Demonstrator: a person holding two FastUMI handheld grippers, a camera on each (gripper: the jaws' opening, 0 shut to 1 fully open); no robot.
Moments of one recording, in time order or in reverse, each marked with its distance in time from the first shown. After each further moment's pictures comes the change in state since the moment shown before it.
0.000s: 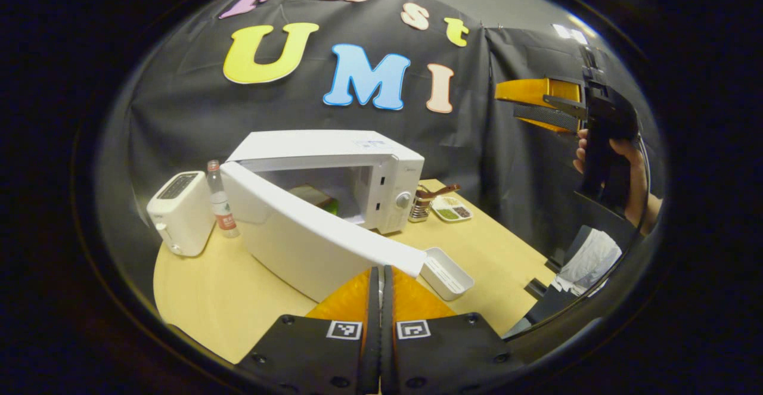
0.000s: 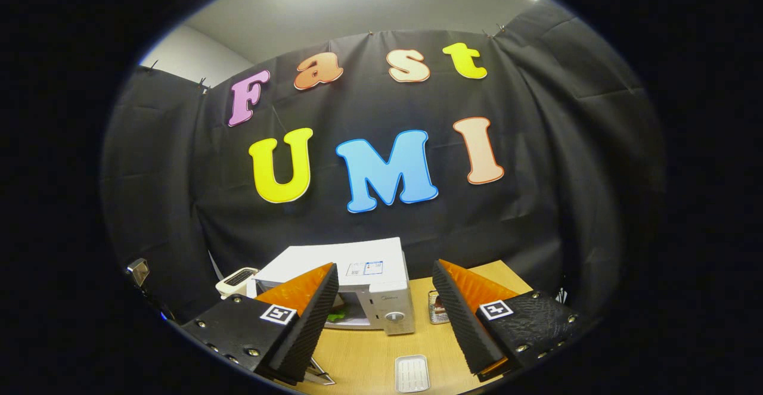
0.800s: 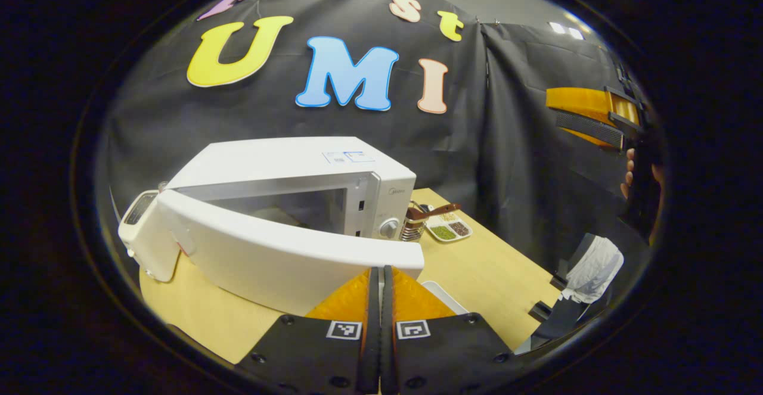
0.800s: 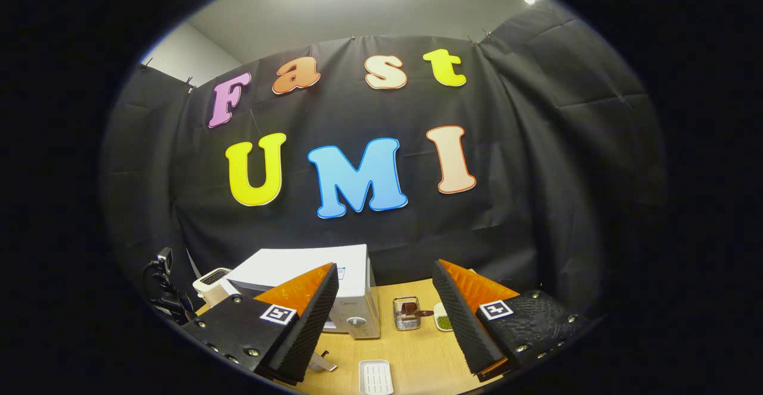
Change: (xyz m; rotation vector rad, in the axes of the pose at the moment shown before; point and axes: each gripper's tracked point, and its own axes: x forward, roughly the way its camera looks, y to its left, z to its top) left arm 0.116 -0.020 0.049 0.020 -0.009 -0.030; right arm -0.007 -0.063 0.015 -0.019 -0.018 -0.089
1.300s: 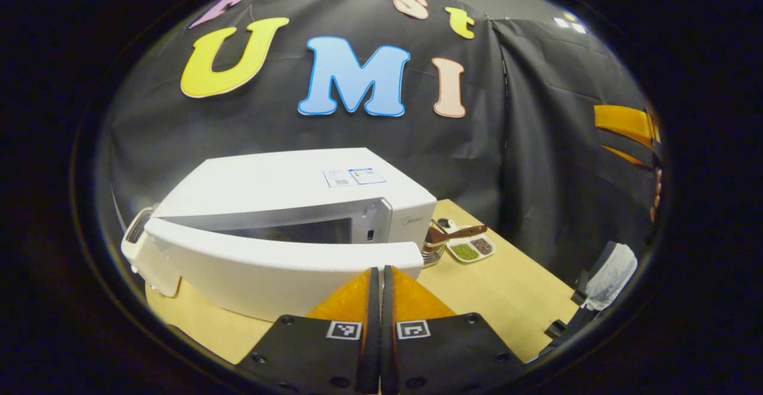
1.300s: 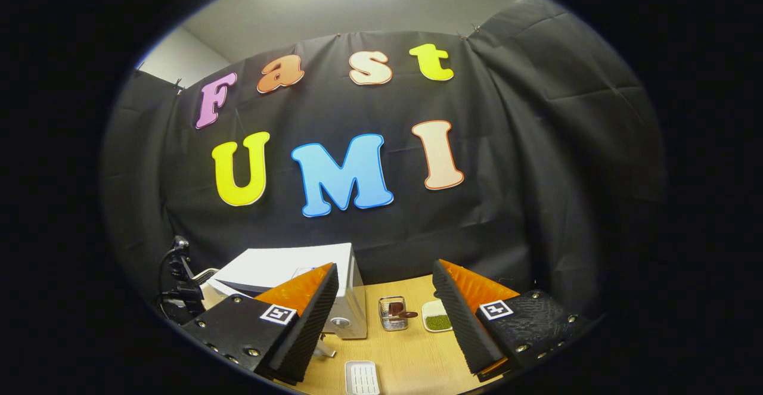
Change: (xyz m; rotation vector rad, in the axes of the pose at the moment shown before) left arm 0.071 0.010 0.041 0.003 -0.020 0.099; right arm 0.016 -0.034 -0.002 0.023 0.021 -0.030
